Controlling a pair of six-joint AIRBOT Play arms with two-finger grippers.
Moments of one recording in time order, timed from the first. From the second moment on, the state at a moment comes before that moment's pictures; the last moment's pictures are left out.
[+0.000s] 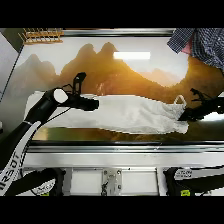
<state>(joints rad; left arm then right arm) -0.34 -1.32 1.03 1.02 -0.89 -1.43 -0.56 -1.59 1.23 -1.18 1.52 0.88</state>
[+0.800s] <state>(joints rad) -0.46 -1.80 1.35 1.02 -0.96 -1.39 -0.56 -1.40 1.57 -1.10 1.77 0.93</state>
